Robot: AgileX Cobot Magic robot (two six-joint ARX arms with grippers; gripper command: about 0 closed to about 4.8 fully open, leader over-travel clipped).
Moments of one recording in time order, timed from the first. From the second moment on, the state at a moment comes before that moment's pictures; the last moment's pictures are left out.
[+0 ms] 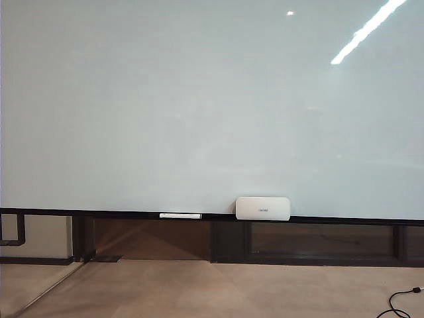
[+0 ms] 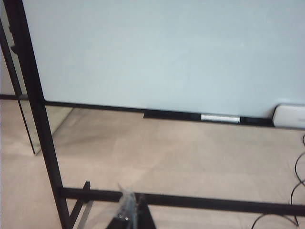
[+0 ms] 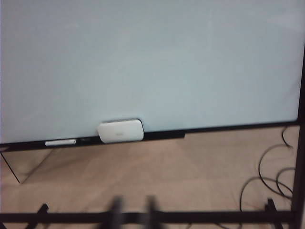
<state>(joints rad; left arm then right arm) -0.02 0.01 0.01 0.02 0.00 -0.01 -0.01 0.00 0.01 0.04 -0.10 0.21</state>
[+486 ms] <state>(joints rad) -0.02 0.01 0.01 0.02 0.06 -0.11 -0.01 0.00 0.01 -0.04 -0.02 0.19</state>
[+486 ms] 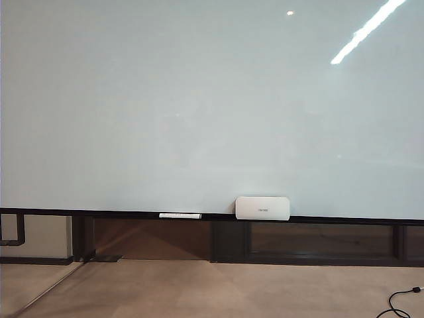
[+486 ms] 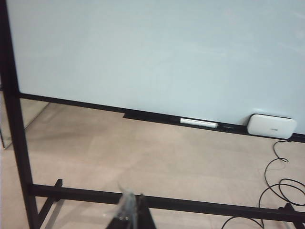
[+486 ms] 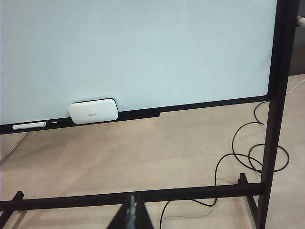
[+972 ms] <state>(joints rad) -0.02 0.01 0.01 0.10 0.53 -0.15 -0.01 0.00 0.01 0.14 -0.03 0.20</state>
